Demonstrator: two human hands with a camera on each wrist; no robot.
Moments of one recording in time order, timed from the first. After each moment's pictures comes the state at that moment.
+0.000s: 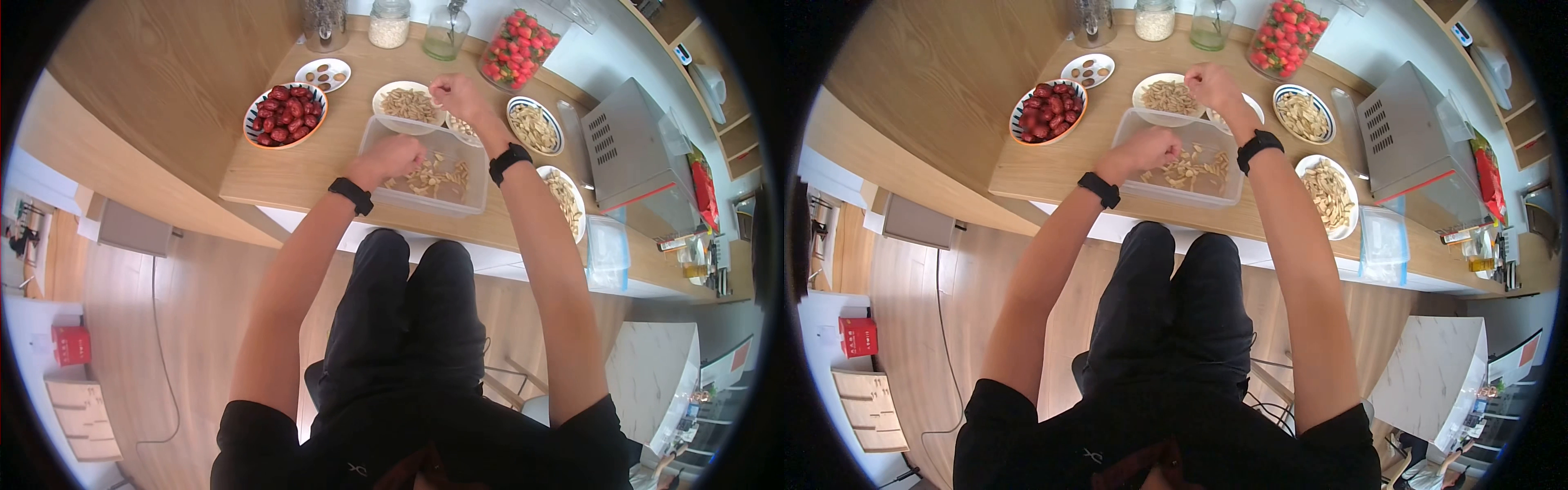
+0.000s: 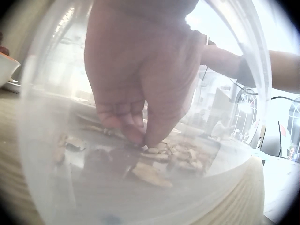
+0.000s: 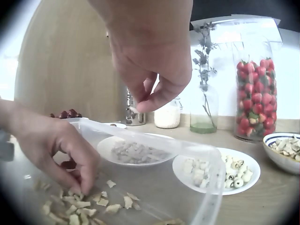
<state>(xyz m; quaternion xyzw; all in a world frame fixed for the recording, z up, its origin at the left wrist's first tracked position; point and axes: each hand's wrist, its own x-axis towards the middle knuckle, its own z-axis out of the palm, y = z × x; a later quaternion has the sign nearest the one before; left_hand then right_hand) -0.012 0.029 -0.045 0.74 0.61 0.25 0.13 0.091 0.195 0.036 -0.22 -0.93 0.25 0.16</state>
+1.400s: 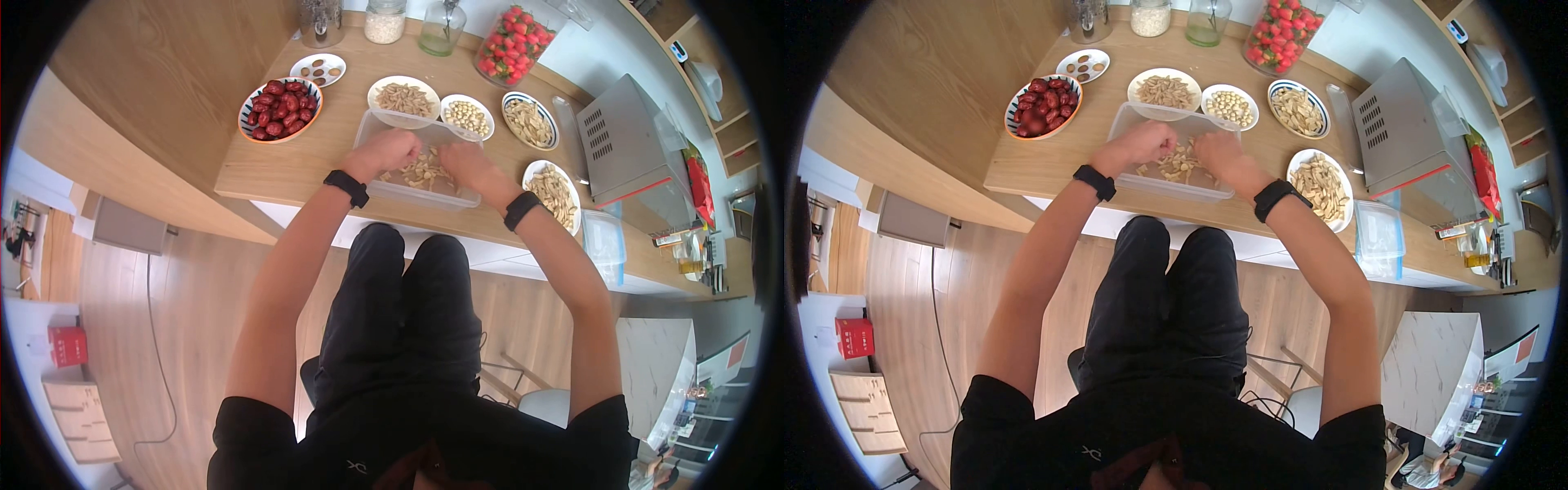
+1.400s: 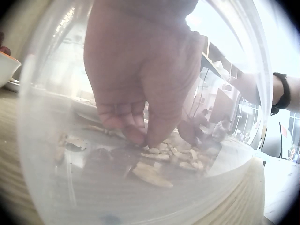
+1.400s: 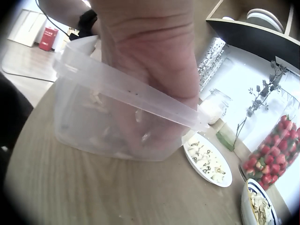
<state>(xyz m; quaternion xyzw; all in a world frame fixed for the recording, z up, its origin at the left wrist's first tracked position) -0.012 0.031 -0.047 0.72 0.62 0.26 0.17 0.174 0.126 -0.007 -0.14 -0.98 -0.13 -0.08</state>
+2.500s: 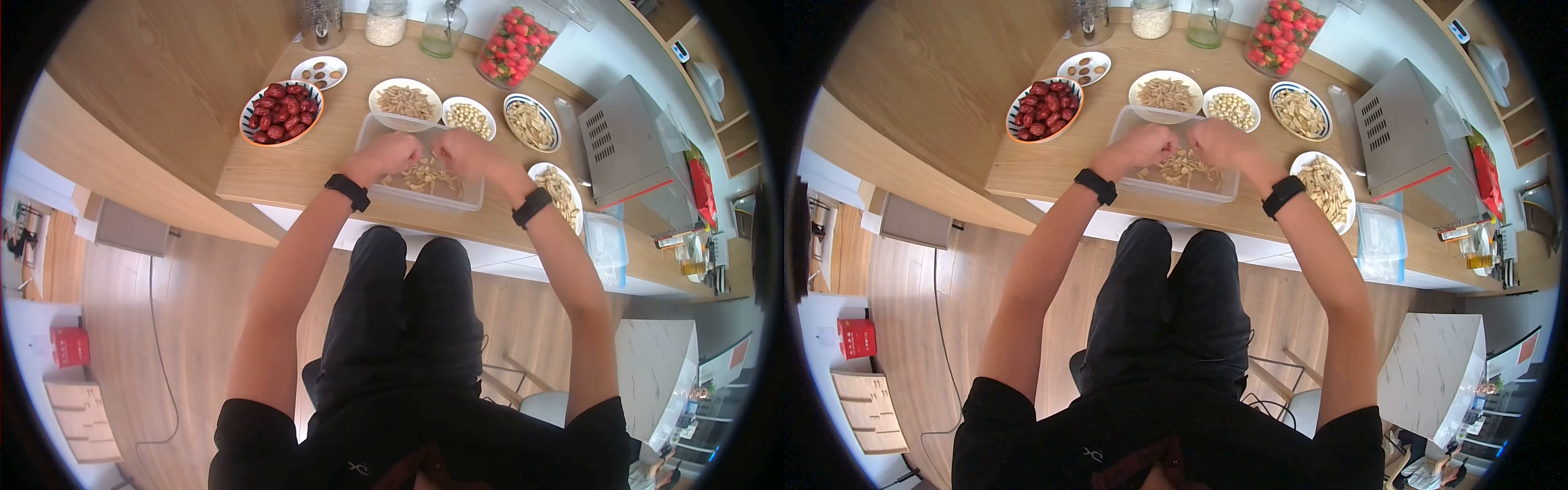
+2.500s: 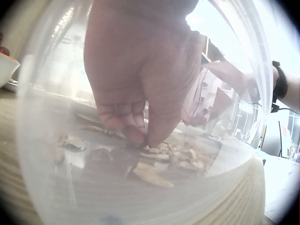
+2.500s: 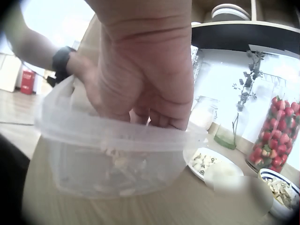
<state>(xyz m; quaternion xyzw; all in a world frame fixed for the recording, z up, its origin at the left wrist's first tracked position) -0.009 0.026 -0.039 0.73 0.62 0.26 0.16 0.164 0.140 0.028 -0.10 -0.99 0.02 -0.09</state>
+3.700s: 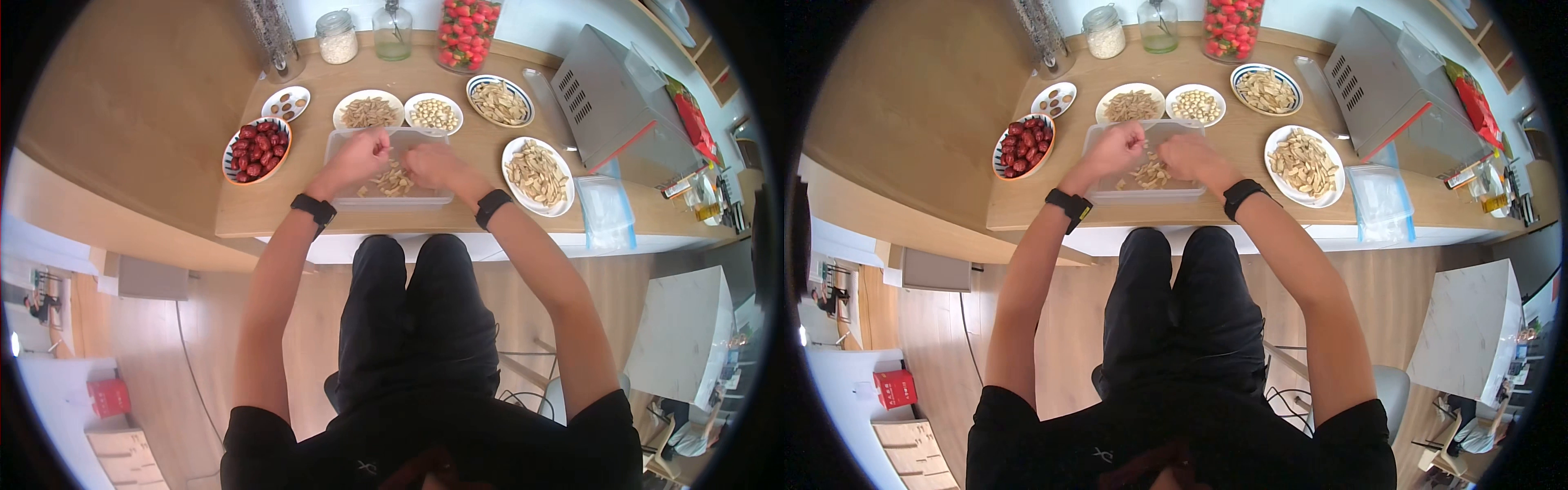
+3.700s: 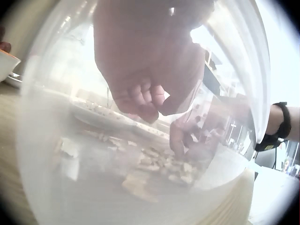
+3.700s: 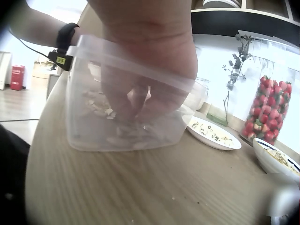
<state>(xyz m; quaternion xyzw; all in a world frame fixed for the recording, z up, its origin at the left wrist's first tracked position) 0.006 0.022 -0.004 0.66 0.62 0.36 0.20 0.182 0.118 -0.004 -0.16 -0.98 0.06 0.01</state>
